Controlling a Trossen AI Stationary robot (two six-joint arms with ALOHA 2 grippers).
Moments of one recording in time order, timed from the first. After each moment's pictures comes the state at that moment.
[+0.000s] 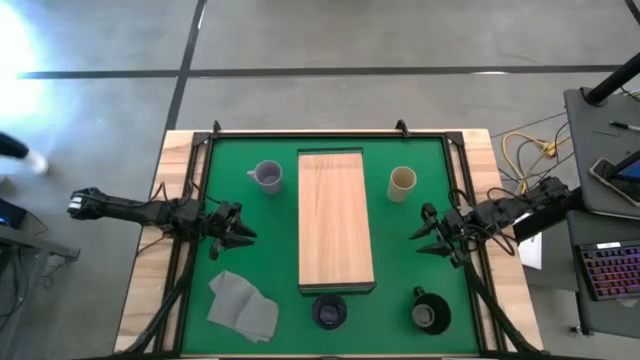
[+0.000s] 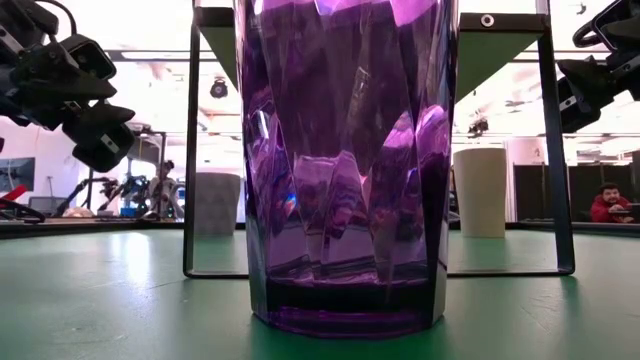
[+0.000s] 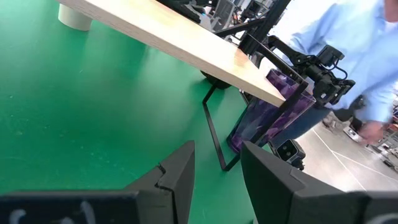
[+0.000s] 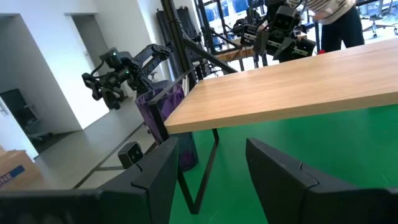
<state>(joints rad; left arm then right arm) -0.13 0.25 0.01 0.04 0.12 -0.52 0.40 0.03 0.01 0.01 0.05 0.29</state>
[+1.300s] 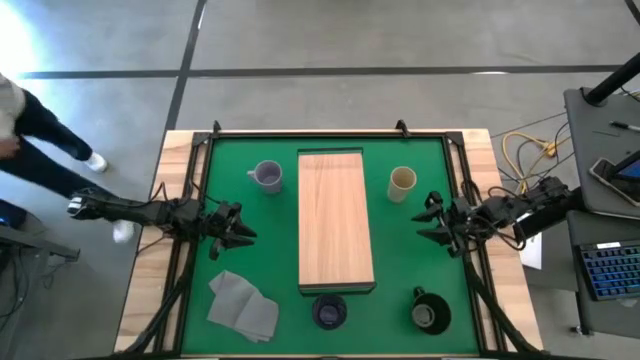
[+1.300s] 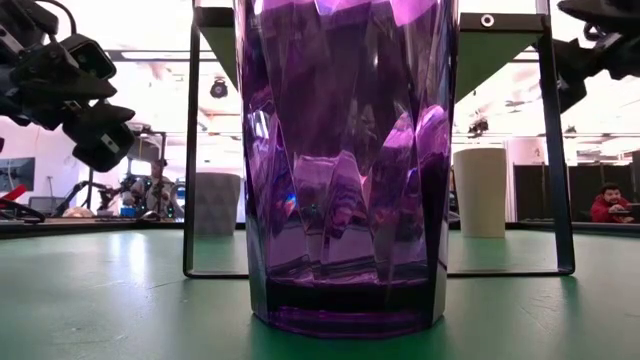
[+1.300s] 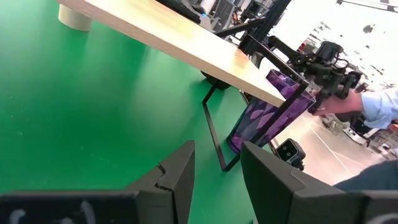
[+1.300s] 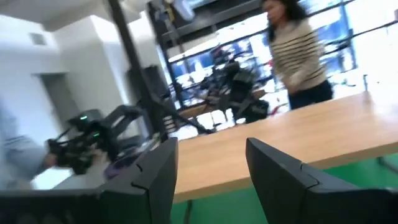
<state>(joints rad) -0.13 0.25 0.01 0.05 0.11 -0.52 0.40 0.03 0.01 0.22 0.28 0.25</state>
